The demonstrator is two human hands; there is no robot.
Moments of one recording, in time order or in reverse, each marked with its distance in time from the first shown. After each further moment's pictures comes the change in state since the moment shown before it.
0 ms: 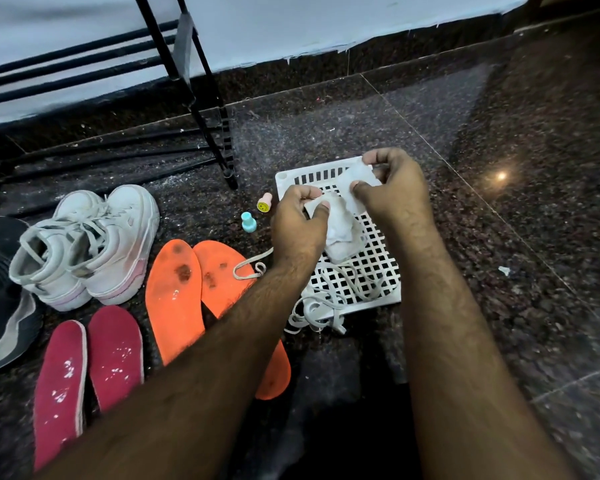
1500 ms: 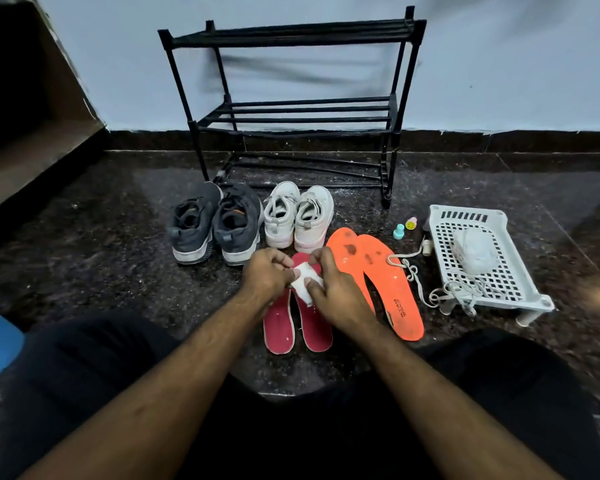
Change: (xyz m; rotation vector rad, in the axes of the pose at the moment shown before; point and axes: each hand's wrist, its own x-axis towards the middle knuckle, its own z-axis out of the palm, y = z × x) left_hand -0.143 -0.008 -0.361 0.064 0.099 -0.366; right_hand -0.295 -0.032 0.167 -0.280 -0.744 -0.616
